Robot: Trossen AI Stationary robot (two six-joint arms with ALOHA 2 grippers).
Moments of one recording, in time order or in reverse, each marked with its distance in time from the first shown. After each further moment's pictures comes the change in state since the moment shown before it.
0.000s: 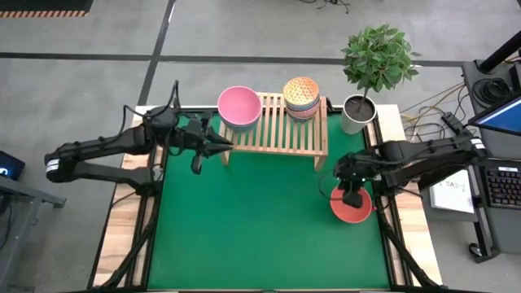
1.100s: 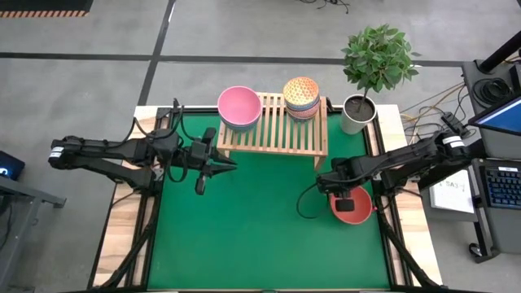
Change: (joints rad) left arm -0.294 0.023 -0.005 -0.008 -0.315 0.041; right arm 0.028 0.336 -0.064 0.017 0.157 -0.266
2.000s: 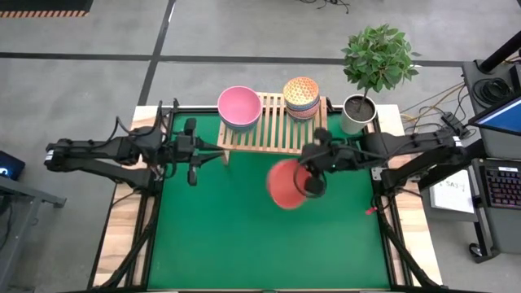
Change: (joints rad) left arm 0.000 -0.148 -0.017 -0.127 -0.209 0.077; right arm -0.010 0.022 0.599 0.162 0.297 0.031
